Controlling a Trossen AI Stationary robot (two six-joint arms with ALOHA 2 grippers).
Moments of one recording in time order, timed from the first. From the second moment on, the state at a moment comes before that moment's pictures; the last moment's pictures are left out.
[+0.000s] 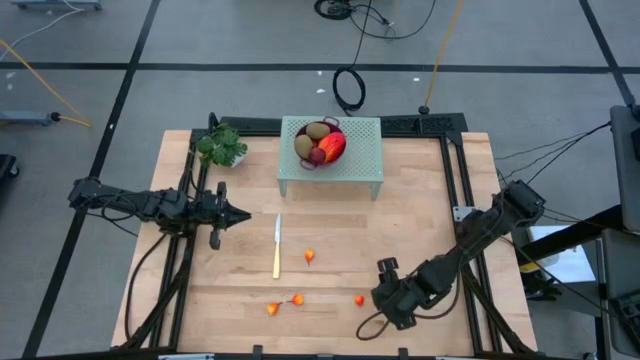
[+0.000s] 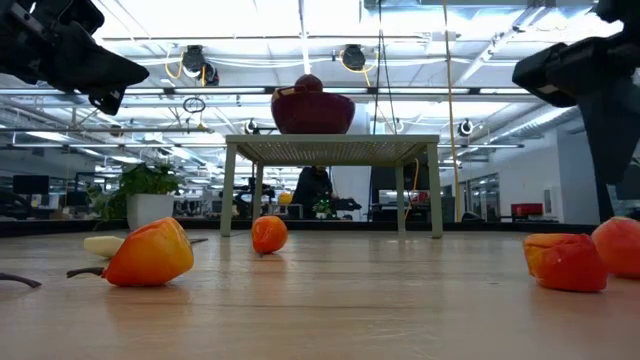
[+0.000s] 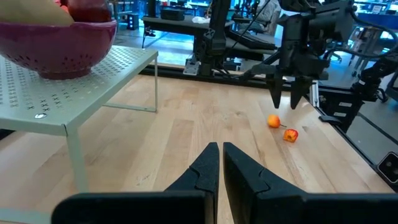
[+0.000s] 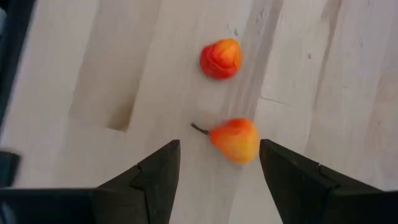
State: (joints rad) left arm -0.22 0.23 0.18 -0.08 -0.21 -0.14; right arm 0.69 1.68 1.08 -0.62 0.15 0.42
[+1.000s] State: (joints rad) left arm -0.22 0.23 0.18 -0.07 -0.25 -0.19; right arm 0.70 1.68 1.03 -0.61 0.10 0.14
